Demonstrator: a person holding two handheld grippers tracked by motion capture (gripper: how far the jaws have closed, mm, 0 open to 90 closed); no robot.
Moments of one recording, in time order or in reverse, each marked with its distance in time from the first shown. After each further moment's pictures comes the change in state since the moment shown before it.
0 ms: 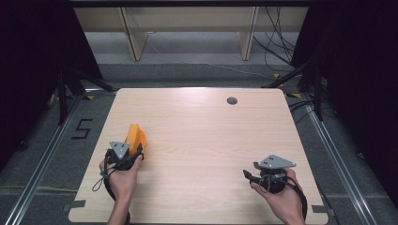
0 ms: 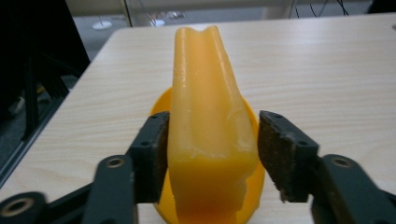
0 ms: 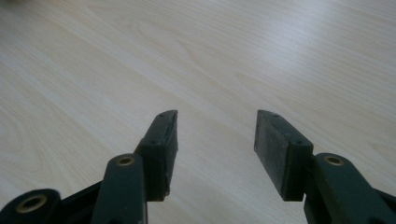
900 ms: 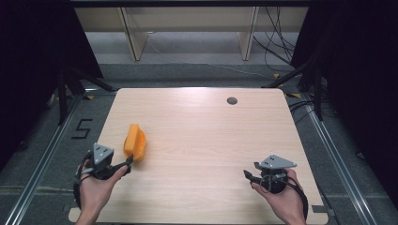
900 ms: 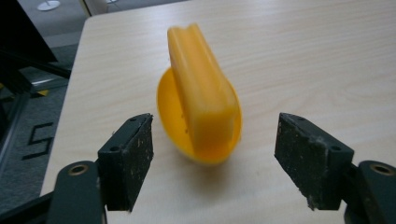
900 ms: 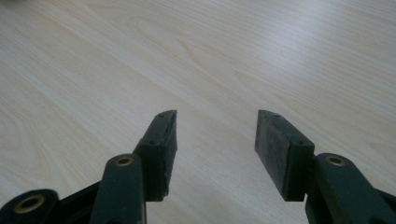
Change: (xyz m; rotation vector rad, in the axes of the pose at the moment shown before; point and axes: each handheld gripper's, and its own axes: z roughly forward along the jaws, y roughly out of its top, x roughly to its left) left arm 0.042 0.012 -0.069 0.123 -0.181 0.096; right arm -0.002 -0.001 0.000 0.005 0.006 -0.003
